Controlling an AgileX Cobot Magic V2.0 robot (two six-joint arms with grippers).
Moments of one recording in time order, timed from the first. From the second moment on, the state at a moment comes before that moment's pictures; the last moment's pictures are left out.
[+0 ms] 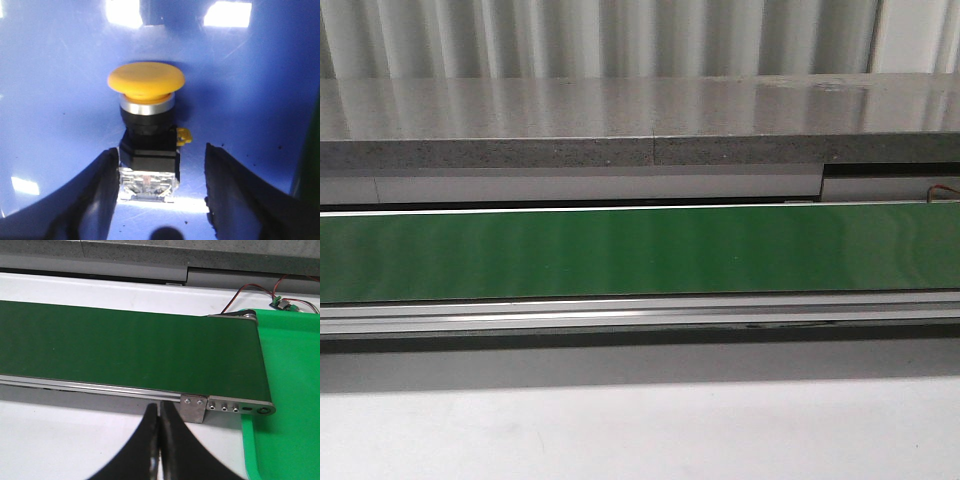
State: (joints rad) left arm 0.35 2.00 -1.46 0.14 1.09 0.24; right arm 0.05 0.31 -0.47 0.15 0.65 -0.08
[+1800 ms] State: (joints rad) left arm -0.10 0.87 -0.81 -0.10 0.56 0.11; right arm 0.05 0.31 -0.47 0.15 0.65 -0.08
